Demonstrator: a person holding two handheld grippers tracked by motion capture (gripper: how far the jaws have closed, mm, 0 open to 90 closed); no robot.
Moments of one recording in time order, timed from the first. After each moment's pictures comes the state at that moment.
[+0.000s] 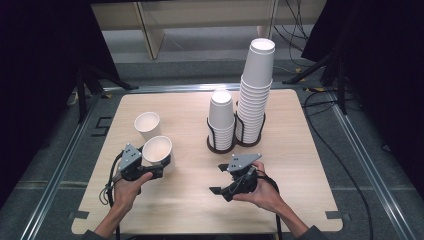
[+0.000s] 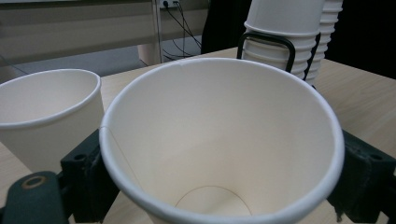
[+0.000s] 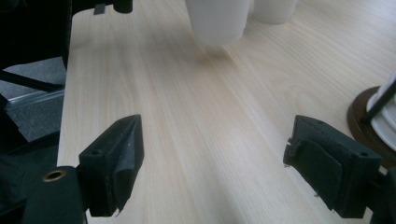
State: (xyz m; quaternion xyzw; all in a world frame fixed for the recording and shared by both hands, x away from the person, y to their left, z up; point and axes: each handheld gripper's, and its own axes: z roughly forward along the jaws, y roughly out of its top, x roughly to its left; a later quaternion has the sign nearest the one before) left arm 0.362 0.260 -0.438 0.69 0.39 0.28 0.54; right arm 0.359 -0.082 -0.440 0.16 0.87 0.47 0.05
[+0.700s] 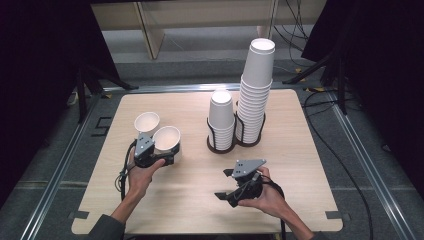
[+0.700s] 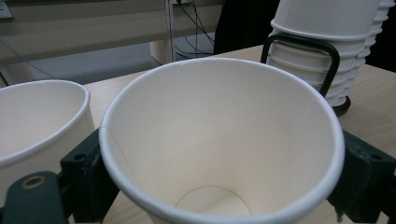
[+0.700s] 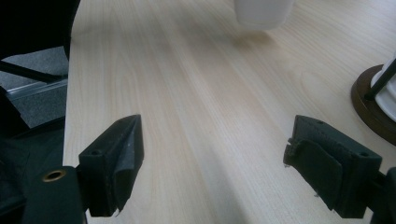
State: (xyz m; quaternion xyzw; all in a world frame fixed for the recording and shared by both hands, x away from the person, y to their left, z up) left arm 0.402 0.232 -0.444 0.69 0.42 0.29 0.52; right arm 0.348 -0.093 -0.446 0.17 0.87 0.46 0.05
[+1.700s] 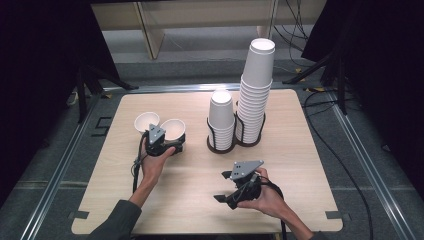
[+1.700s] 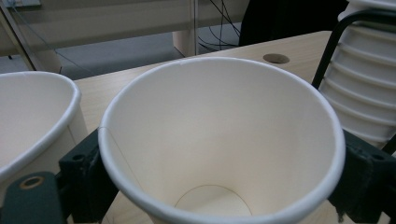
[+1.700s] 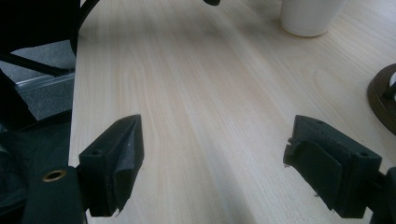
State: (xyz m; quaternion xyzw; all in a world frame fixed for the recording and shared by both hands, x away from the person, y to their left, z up) left arm 0.447 0.217 -0.464 0.68 0.45 0.32 0.48; right arm 0.347 -0.090 -0.450 0.15 0.88 0.45 0.04
